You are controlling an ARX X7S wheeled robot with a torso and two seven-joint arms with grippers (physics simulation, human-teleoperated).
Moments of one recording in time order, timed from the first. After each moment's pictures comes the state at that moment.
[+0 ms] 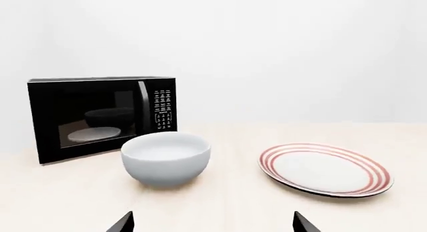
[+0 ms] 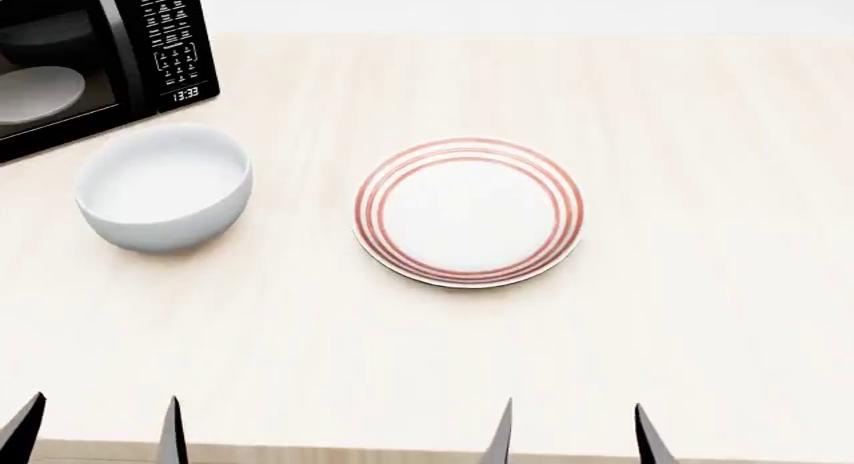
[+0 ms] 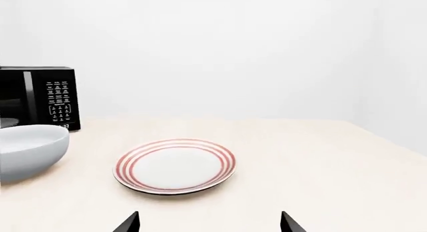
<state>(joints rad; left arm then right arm) 0.06 -0.11 0.08 0.27 -0.08 -0.04 -0.11 -0.05 0.09 -0.11 -0.36 0.05 0.17 0.16</state>
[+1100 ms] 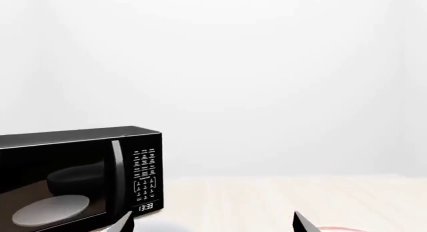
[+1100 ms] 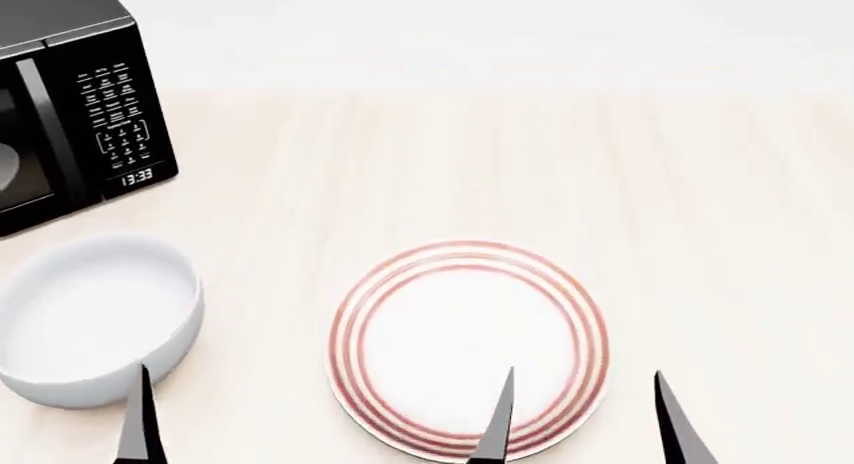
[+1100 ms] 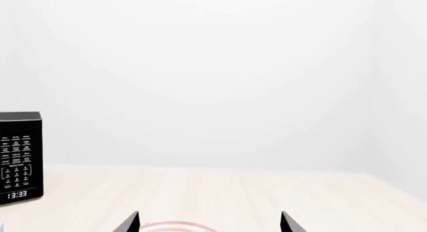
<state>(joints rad) 0.11 -0.17 0.13 0.54 -0.09 -0.10 -0.19 -0.08 0.16 -0.16 -0.58 0.06 0.21 0.23</state>
